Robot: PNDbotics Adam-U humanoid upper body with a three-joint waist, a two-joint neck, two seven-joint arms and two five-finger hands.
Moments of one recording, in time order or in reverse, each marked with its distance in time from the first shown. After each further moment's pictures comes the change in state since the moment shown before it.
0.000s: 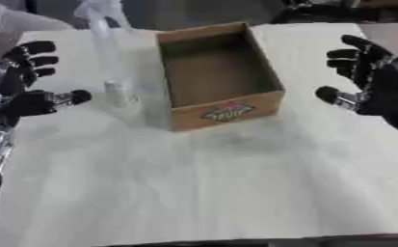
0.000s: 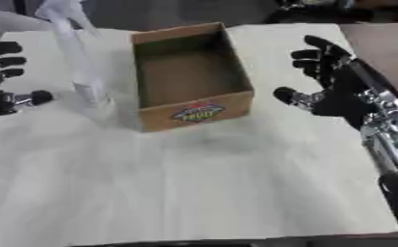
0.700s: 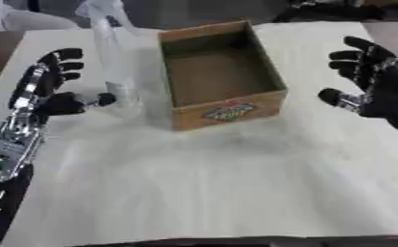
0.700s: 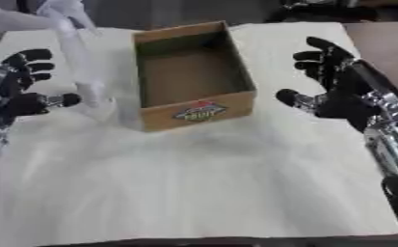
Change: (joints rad) left arm -0.067 -0.068 -0.012 0.158 -0.043 -0.063 0.002; right arm -0.003 0.006 0.006 0.001 0.000 0.000 0.009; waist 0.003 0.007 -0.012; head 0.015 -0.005
